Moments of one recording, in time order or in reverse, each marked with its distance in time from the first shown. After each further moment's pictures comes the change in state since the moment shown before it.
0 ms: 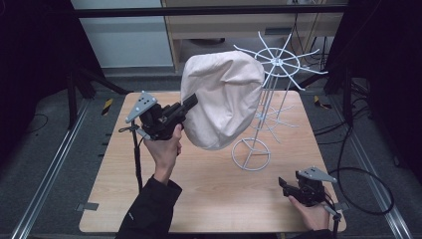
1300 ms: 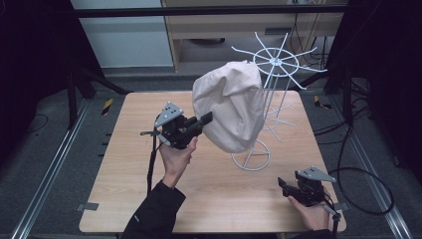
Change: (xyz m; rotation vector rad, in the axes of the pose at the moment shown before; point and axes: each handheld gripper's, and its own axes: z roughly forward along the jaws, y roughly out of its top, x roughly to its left) left arm -0.003 -0.043 0.028 0.198 -0.012 0.048; right arm 0.001 0.000 0.001 0.005 0.007 0.000
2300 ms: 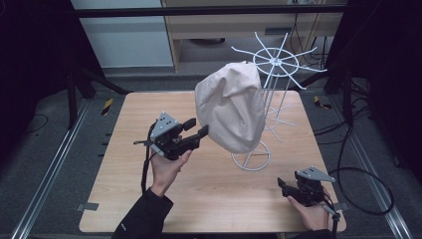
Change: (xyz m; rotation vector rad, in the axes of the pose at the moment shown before) left arm 0.007 -0.019 -0.028 0.061 0.069 0.082; right arm 0.001 0.000 0.001 0.005 -0.003 -0.008
